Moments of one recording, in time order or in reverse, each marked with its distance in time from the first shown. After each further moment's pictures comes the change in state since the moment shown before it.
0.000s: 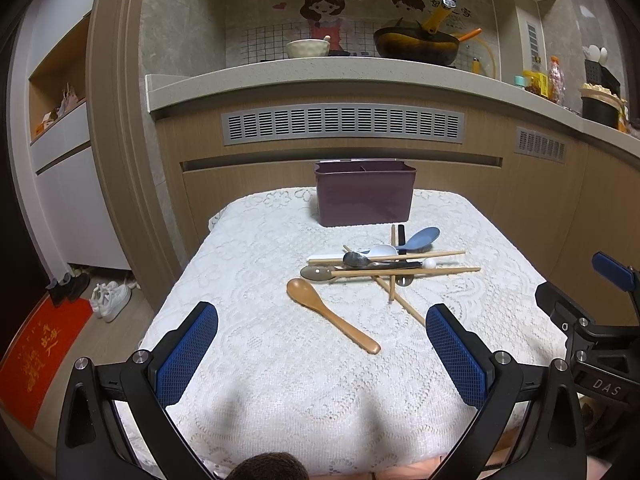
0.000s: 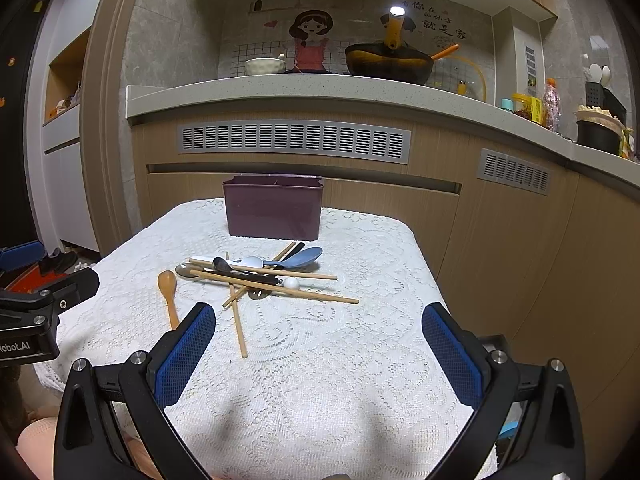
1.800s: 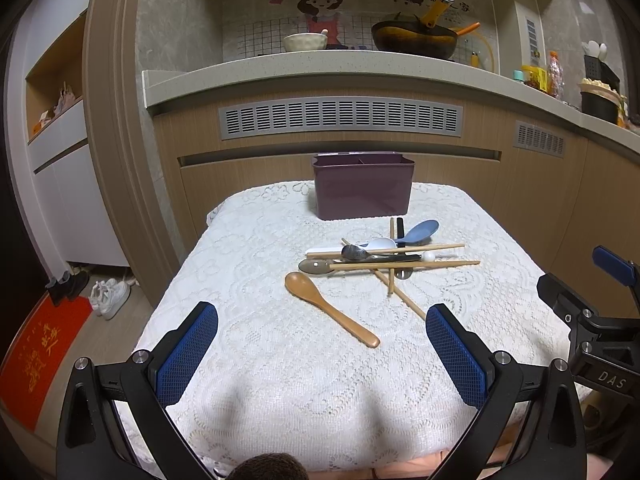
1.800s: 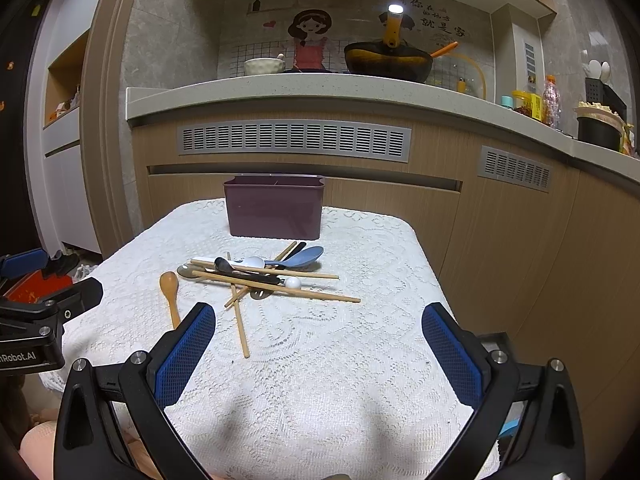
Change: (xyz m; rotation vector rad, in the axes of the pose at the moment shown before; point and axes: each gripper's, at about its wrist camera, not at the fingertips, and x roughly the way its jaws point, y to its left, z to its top) left arm 0.003 -0.001 -0.006 0.006 0.018 -0.003; right arm 0.000 -0.001 -0.001 0.010 0.001 0.008
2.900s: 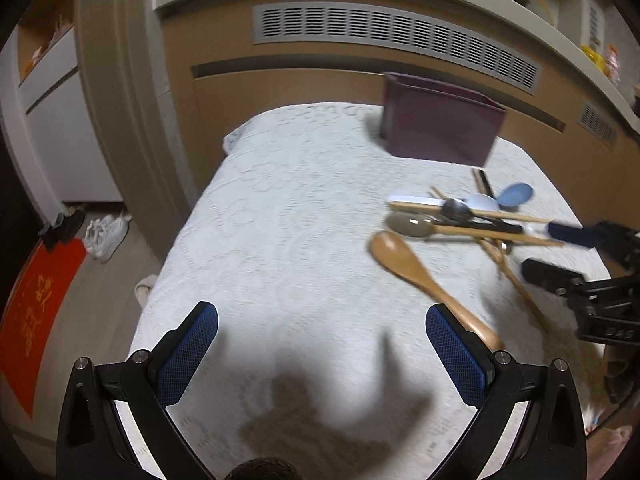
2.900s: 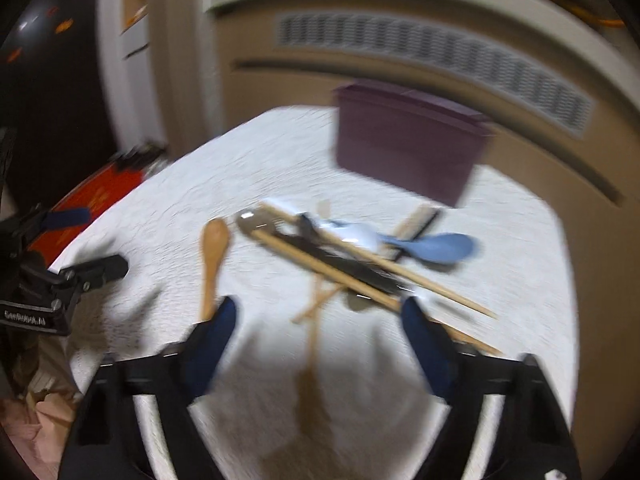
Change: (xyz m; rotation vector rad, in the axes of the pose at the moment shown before) left arm 0.125 0.097 -0.001 -0.108 0.284 0.010; right arm 0.176 0.090 0.027 -0.297 0.387 0.442
